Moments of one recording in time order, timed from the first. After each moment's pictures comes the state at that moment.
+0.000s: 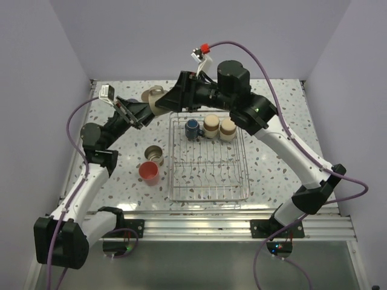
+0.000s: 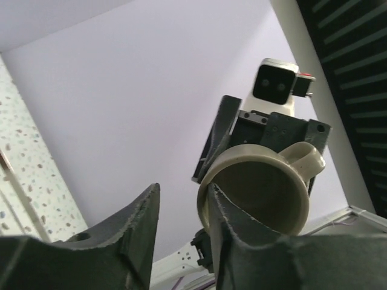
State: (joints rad) left arm -0.14 1.04 0.71 0.82 0.67 -1.65; right arm 0.80 1.59 1.89 -0.41 -0.38 0.73
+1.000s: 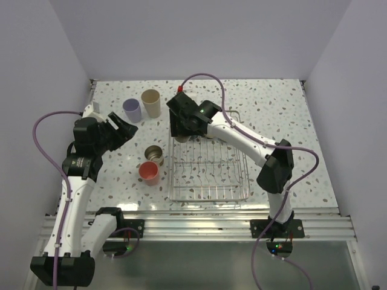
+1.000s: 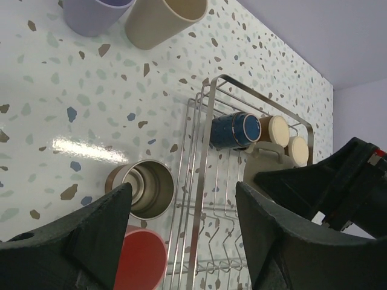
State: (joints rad) left arm -0.01 0.84 0.93 -0.56 0.18 -0.68; right arm 0.89 1.97 1.98 -0.97 0.32 0.66
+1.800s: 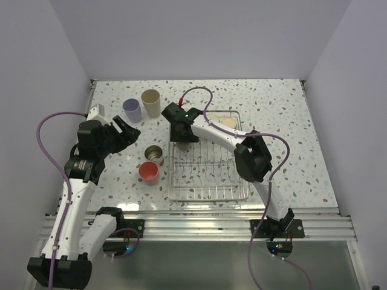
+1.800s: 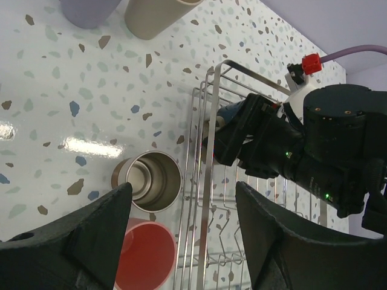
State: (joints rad) left arm -0.06 0.82 0.90 -0.57 0.14 -0.64; right arm 0.85 2.25 1.99 -0.90 0.37 0.81
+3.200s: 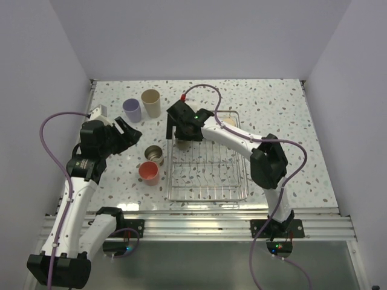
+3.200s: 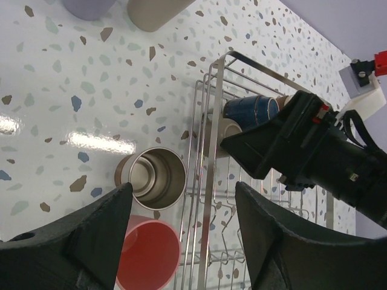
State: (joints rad) left arm -0.08 0.83 0.89 -0.57 0.13 -0.63; right arm 0.85 2.07 1.84 -0.76 0.30 0.80
